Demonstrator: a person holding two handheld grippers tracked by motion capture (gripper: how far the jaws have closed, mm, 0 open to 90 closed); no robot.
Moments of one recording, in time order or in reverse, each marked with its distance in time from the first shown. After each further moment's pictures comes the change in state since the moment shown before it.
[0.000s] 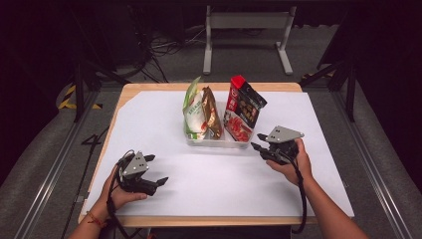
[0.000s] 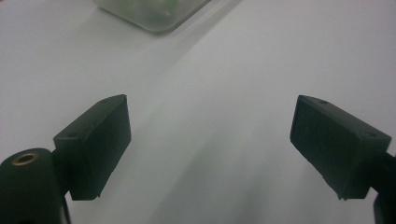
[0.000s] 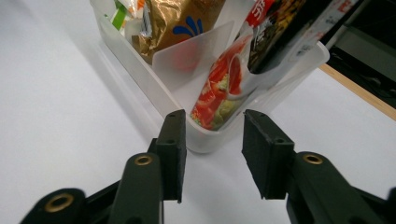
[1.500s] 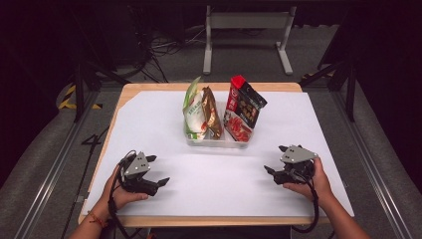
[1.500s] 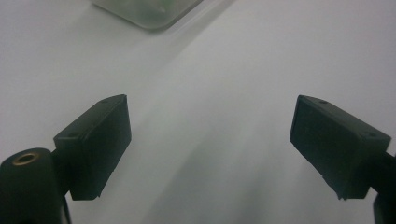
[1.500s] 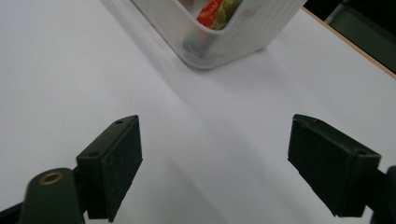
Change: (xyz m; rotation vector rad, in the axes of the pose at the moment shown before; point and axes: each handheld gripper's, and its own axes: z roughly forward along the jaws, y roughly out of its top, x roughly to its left) left arm -0.001 0.000 0.004 0.011 -0.011 0.000; right arm 0.005 -0.056 -0.029 0.080 -0.030 -0.051
